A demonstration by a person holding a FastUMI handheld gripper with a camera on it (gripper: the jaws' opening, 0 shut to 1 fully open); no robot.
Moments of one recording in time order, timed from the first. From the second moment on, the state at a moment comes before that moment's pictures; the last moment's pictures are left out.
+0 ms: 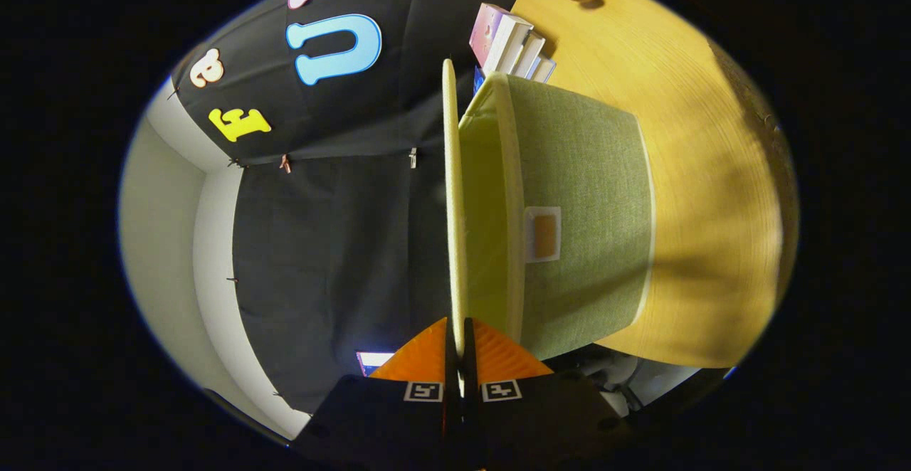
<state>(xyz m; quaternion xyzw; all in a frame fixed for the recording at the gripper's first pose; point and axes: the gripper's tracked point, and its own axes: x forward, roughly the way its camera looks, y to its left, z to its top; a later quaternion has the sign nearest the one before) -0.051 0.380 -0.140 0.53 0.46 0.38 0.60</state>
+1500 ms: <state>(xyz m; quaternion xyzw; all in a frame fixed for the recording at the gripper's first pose) -0.015 0.634 -0.064 0.25 0.44 0.47 0.72</state>
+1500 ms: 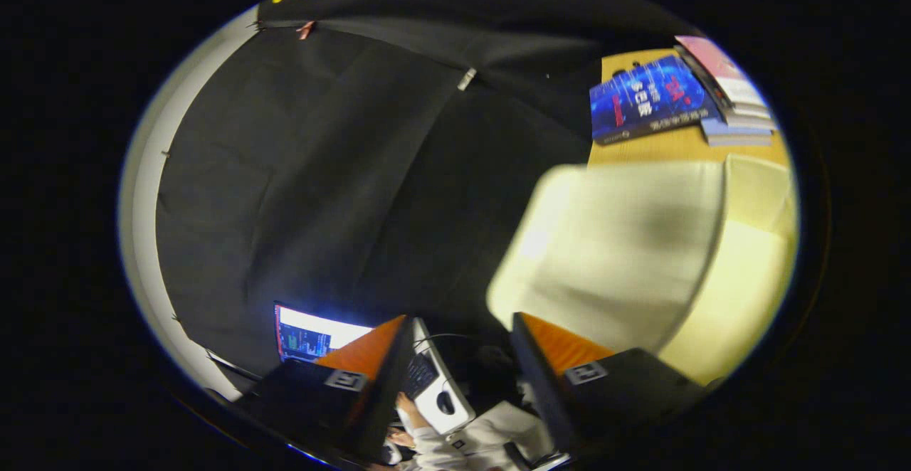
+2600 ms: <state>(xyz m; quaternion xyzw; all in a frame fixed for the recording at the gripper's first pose) -0.004 0.107 -0.253 0.01 0.39 0.05 0.92</state>
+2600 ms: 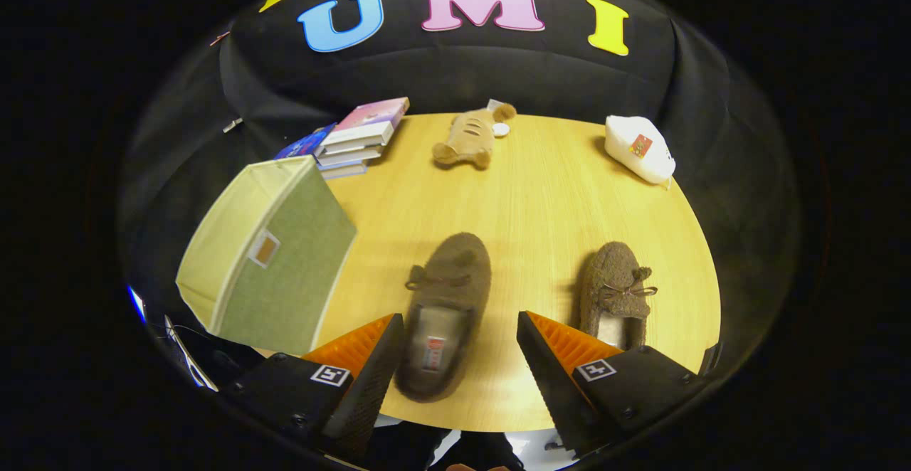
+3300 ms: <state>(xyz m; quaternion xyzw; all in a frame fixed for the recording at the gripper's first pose) 0.049 0.120 -0.329 0.10 0.42 0.04 0.90</state>
